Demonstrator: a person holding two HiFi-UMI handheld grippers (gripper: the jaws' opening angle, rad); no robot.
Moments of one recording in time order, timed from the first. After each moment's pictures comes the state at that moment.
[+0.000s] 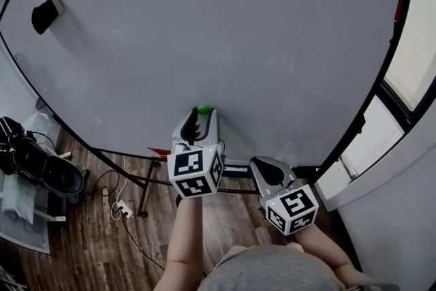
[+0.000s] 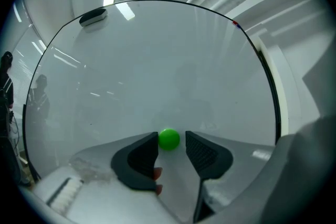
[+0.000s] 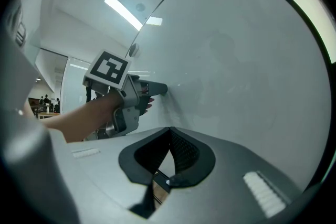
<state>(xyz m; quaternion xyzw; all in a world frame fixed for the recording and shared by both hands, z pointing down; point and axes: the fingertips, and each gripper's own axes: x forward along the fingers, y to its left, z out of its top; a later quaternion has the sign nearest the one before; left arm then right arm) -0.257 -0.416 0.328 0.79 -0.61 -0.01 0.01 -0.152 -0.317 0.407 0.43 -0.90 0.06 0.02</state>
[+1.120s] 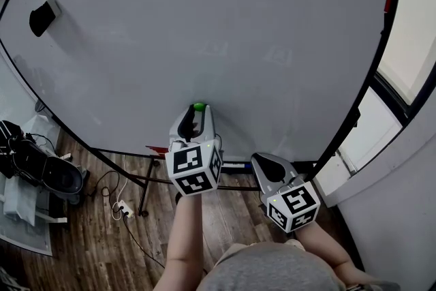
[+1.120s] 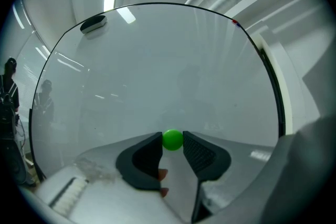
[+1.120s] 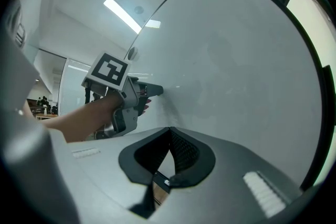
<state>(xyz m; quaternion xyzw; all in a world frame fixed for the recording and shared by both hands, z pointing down) -0.256 -0.409 0.321 0.78 -0.63 -0.01 0.01 -0.138 -0.309 0.401 0.44 -0.89 0.07 0.01</state>
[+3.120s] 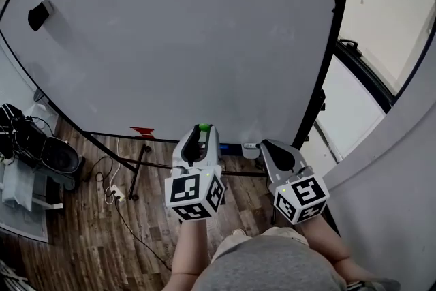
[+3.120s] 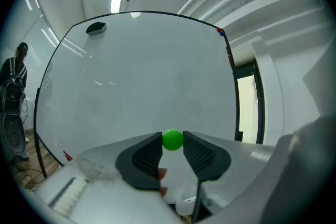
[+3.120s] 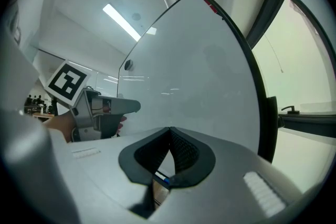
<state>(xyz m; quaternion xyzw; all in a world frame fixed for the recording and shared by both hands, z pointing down) -0.125 -0.279 0.347 0.79 -0.61 -0.03 0.06 0.007 -0.248 0.383 0.46 -0.89 0.05 -0.01</state>
